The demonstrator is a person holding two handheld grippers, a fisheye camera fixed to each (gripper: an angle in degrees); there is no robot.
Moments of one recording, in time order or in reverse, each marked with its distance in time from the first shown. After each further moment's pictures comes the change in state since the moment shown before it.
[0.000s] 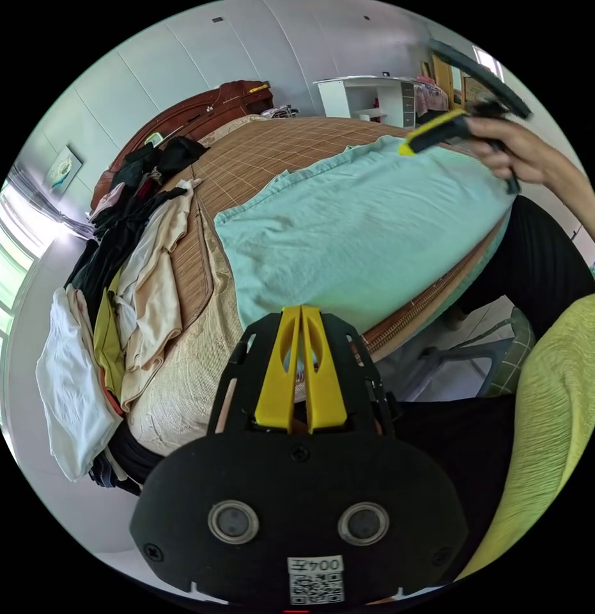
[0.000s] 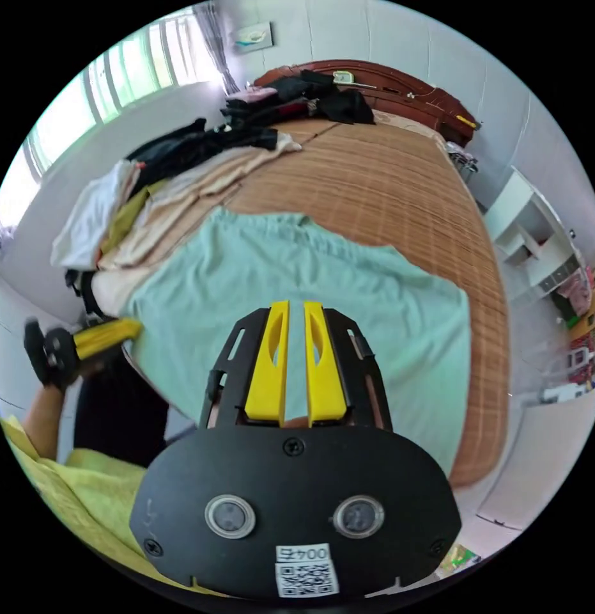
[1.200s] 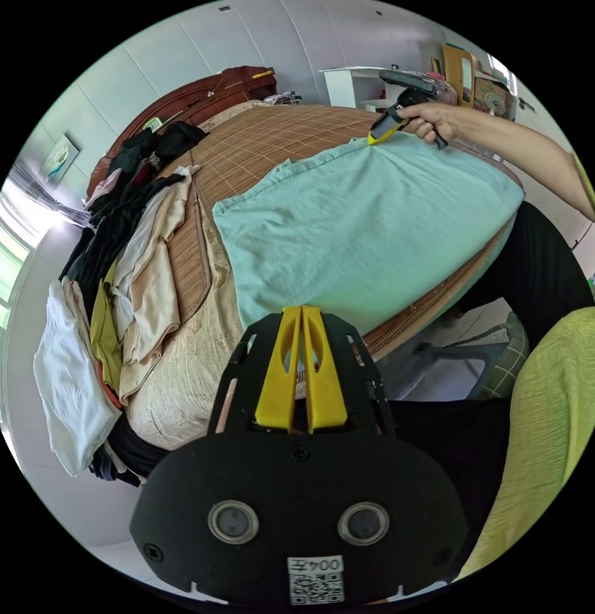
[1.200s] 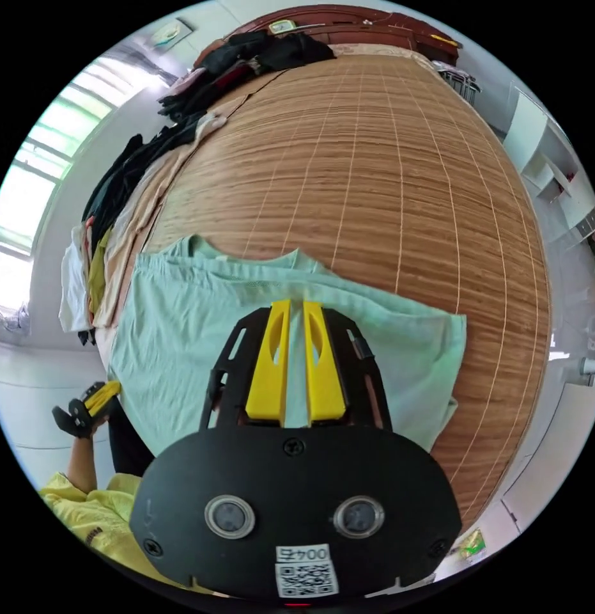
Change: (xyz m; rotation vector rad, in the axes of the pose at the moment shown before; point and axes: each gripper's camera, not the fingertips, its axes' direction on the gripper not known) left arm -0.007 -0.030 0.010 -0.070 0.026 -0.025; right arm 0.258 -0.073 0.142 -0.169 -0.318 0.232
